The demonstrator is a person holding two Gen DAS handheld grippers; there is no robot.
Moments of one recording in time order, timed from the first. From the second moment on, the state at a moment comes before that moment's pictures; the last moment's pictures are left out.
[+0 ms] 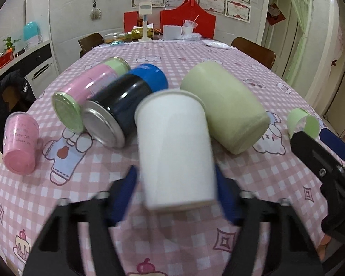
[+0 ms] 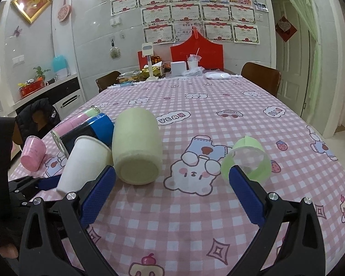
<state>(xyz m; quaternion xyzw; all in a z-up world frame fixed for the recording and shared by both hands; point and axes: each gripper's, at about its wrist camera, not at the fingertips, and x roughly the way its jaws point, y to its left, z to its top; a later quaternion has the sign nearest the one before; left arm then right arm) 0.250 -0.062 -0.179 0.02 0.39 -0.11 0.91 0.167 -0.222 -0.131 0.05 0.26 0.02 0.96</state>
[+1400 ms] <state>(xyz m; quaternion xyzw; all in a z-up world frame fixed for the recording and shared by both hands) 0.166 -0.005 -0.173 -0.03 0.41 -0.11 0.91 0.137 -0.160 -0.129 0.02 0.29 0.08 0.95</state>
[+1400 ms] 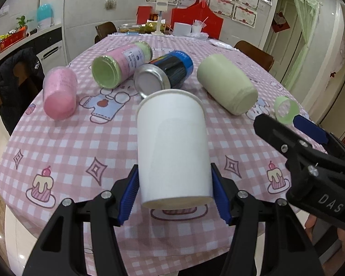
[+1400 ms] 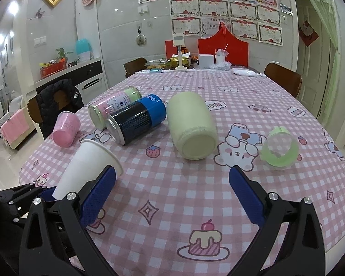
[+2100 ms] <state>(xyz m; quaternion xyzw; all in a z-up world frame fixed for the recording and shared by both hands) 0.151 0.065 -0.133 -0.06 0.34 -0.06 0.94 0.164 -0.136 -0.124 0.12 0.36 0.17 0.91</state>
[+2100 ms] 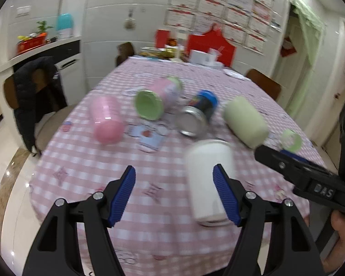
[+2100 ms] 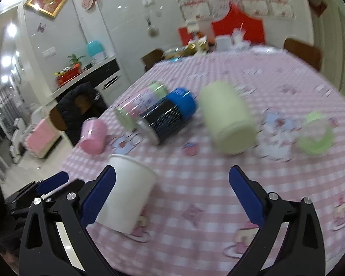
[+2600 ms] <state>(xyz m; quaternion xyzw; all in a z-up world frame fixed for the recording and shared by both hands) 0.184 0.103 -0.161 -0.07 0.36 -0.03 0.93 0.202 -0.098 -0.153 0.15 0.44 0.20 0.86</state>
